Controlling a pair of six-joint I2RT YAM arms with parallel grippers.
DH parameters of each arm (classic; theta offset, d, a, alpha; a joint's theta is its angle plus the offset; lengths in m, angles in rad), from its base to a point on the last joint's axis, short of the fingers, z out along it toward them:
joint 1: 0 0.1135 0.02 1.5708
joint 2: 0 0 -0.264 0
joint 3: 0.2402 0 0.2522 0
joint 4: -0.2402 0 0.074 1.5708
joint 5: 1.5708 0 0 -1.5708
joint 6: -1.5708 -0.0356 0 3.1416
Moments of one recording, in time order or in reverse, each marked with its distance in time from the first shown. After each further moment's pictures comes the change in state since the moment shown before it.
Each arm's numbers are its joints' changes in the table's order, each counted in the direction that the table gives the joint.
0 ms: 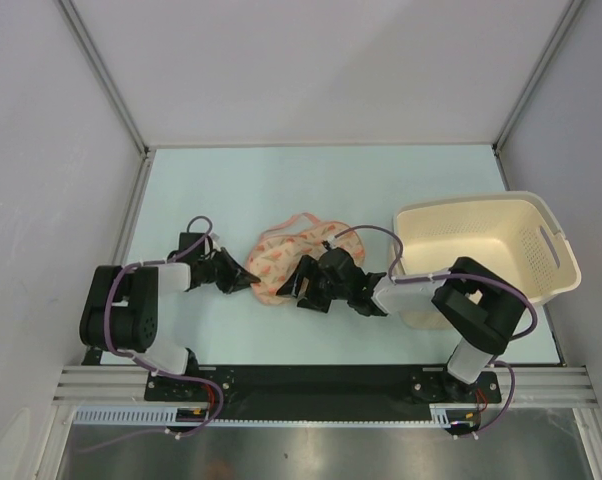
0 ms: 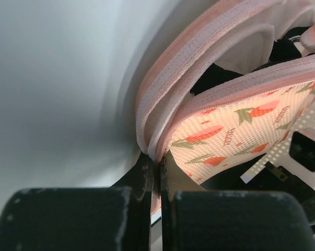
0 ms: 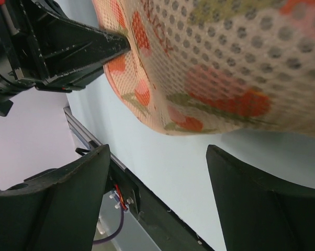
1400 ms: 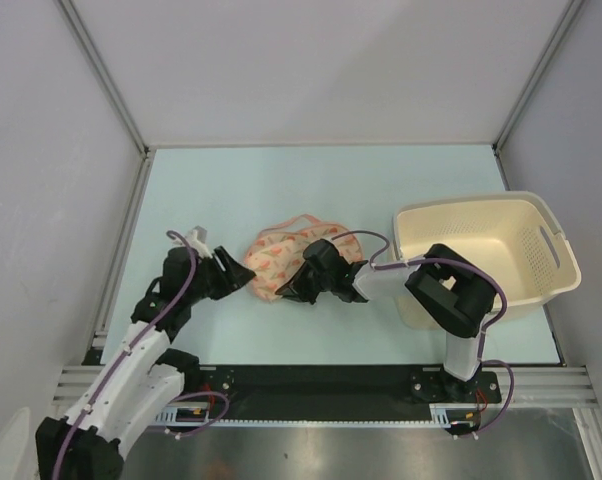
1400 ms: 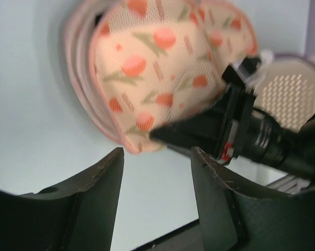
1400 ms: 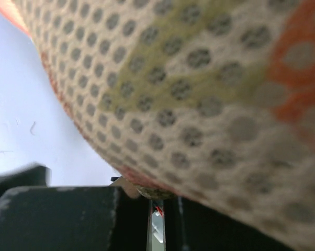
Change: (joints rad) left arm -0.126 0.817 -0.061 -0.346 -0.399 -0.083; right arm -0.022 -0.176 0.182 -0.113 -0.028 -0.269
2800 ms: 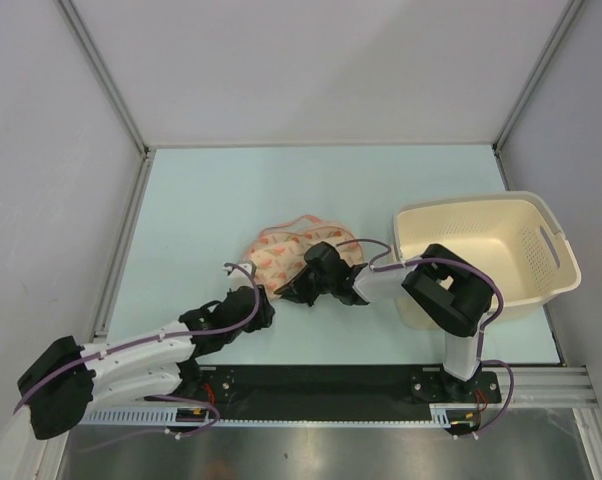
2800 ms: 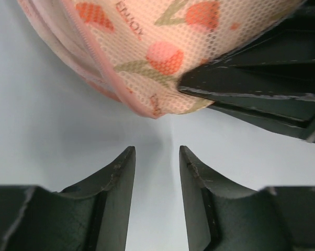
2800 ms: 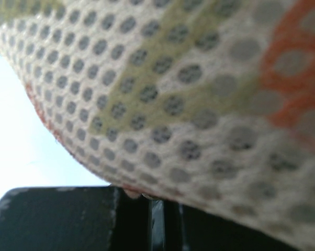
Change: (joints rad) left arm -0.748 -0.171 -0.202 0.215 -0.612 0.080; right arm 0.007 -0.014 -0.022 0.037 -0.003 -0.154
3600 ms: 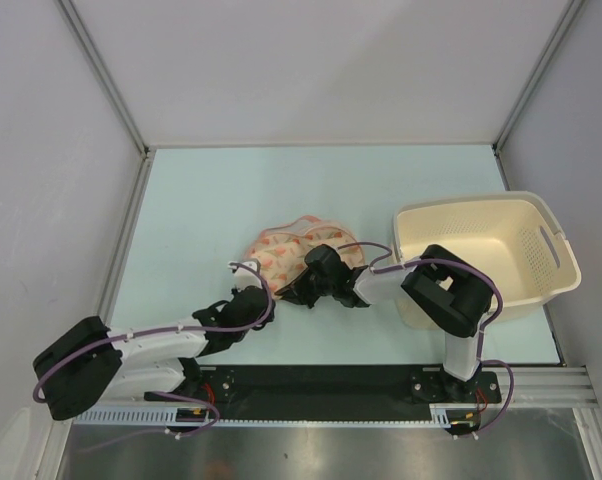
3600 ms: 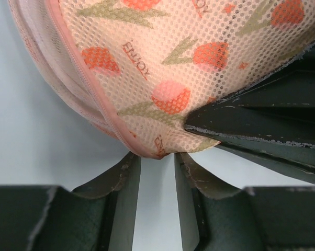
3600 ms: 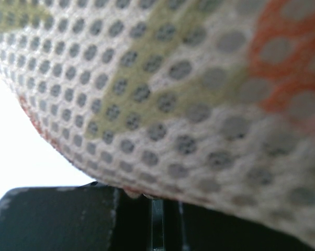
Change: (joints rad) left arm -0.004 -0.191 -0.026 0.232 -0.100 -0.056; right arm 0.008 0.000 -0.027 0.028 0.009 -0.036
